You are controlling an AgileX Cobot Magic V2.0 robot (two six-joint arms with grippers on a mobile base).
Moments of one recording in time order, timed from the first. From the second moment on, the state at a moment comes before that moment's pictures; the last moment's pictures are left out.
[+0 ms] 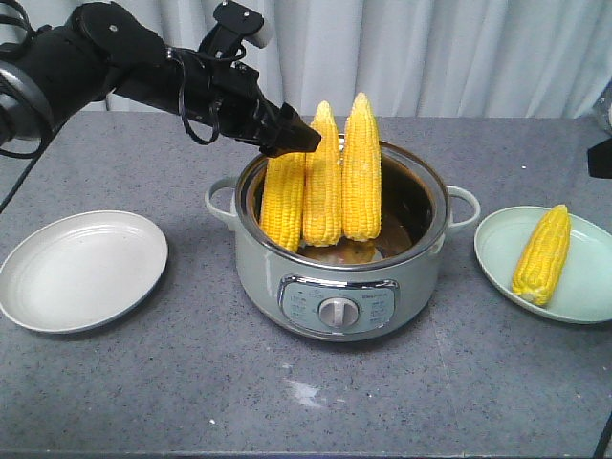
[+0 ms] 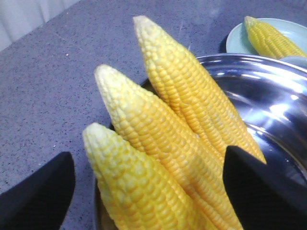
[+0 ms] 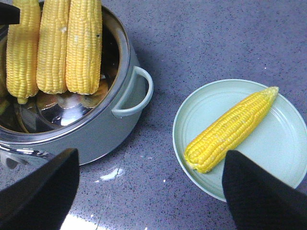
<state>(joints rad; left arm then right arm) -0.33 2.05 -1.97 -0.75 0.90 0.90 -0.26 1.16 -1.35 0.52 1.18 -0.51</state>
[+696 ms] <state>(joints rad) -0.33 2.10 -1.97 -0.75 0.80 0.88 -0.26 1.16 -1.35 0.52 1.19 -0.51</state>
